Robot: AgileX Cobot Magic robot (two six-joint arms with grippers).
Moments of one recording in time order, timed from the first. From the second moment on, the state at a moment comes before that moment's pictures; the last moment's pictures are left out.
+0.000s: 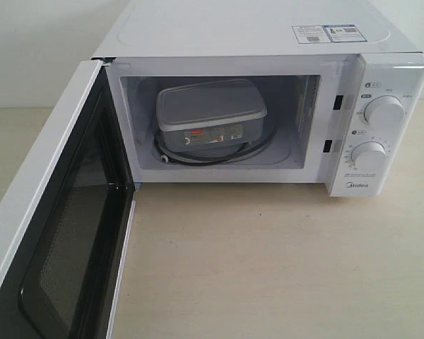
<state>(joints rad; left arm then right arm) 0.00 0.00 0.00 -0.03 0.32 0.02 0.05 0.00 0.00 0.11 0.35 -0.02</state>
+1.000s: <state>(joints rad) 0.00 0.00 0.00 0.03 0.27 0.05 0.05 0.00 0.00 0.11 0.35 0.00</state>
